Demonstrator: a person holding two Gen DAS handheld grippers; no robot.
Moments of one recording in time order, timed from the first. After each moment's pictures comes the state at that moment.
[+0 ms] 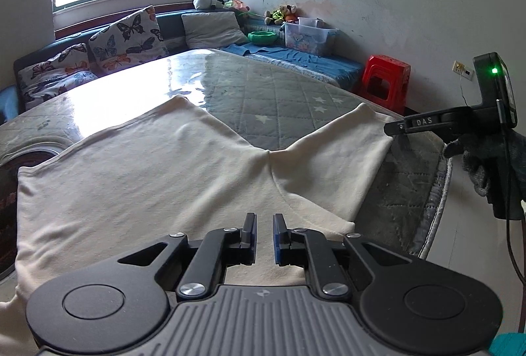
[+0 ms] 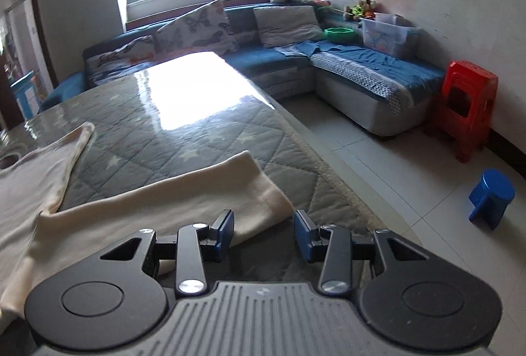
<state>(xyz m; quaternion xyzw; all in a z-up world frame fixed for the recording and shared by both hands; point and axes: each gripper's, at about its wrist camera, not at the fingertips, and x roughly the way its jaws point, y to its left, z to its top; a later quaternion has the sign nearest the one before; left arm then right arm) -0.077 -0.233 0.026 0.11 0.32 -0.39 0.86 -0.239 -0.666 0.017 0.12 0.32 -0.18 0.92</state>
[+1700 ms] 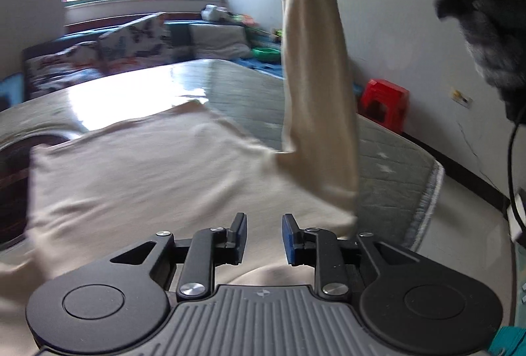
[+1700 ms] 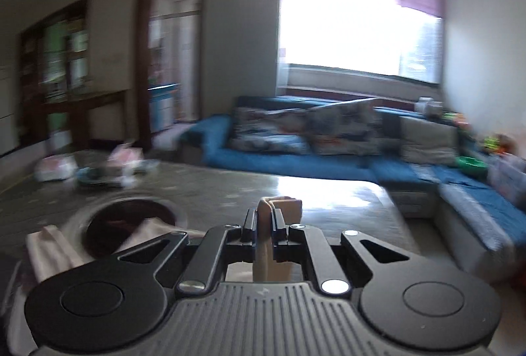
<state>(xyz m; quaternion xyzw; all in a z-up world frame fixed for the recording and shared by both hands) -0.090 -0.174 0.032 0.05 0.30 -0.37 0.88 -0.190 -0.496 0.175 -0.04 0.20 0.10 0.97</state>
